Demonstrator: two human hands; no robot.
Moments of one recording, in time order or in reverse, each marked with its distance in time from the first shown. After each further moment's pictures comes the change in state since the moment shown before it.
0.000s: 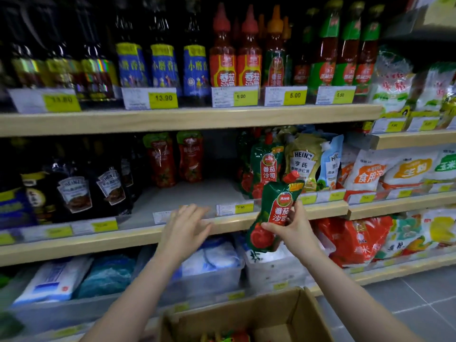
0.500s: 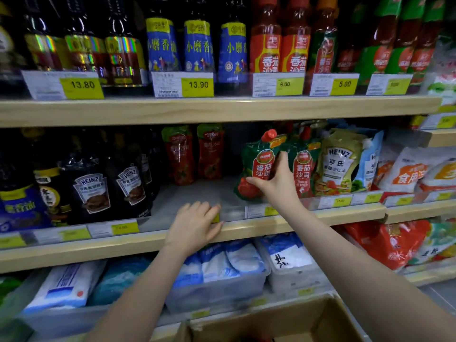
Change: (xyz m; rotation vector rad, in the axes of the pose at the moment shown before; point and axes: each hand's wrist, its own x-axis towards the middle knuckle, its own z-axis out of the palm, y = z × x) left_hand 0.011 -0.071 0.019 0.356 -0.065 0.201; right_hand 0.088 -0.048 0.103 -0.257 0.074 -0.232
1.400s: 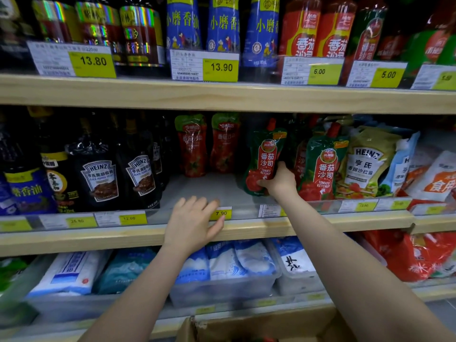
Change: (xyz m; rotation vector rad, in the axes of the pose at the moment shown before) left_hand -0.015 -0.010 0.003 0.007 0.056 -0.190; right_hand 0.040 0.031 0.048 -0.309 -0.105 0.323
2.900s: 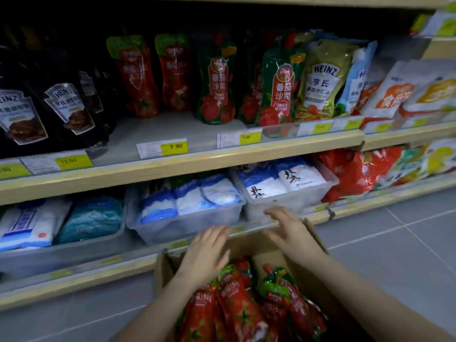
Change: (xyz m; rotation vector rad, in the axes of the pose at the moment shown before) left_hand -0.156 0.137 0.047 -0.501 -0.434 0.149; right_hand -0.193 0.212 -0.027 -0.215 -0.275 -0.337
